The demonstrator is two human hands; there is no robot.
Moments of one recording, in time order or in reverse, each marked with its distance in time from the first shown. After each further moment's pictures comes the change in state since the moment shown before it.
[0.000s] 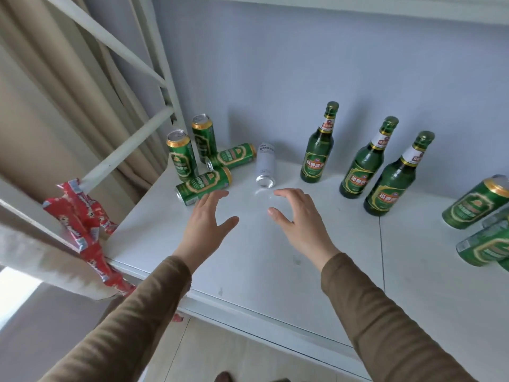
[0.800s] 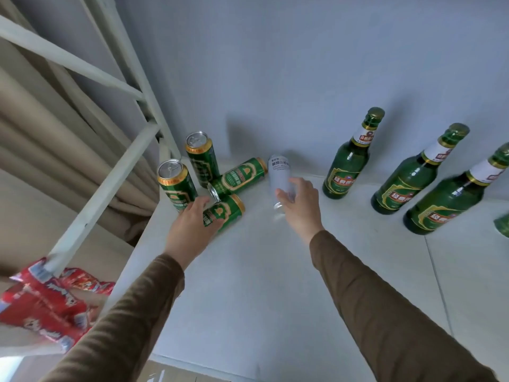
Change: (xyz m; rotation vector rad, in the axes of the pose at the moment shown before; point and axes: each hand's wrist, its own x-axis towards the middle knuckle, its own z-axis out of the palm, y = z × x) left_hand 0.151 -0.104 -0.010 0.222 -0.165 -0.118; right_hand 0.169 0.044 0.093 0.105 0.147 0.442
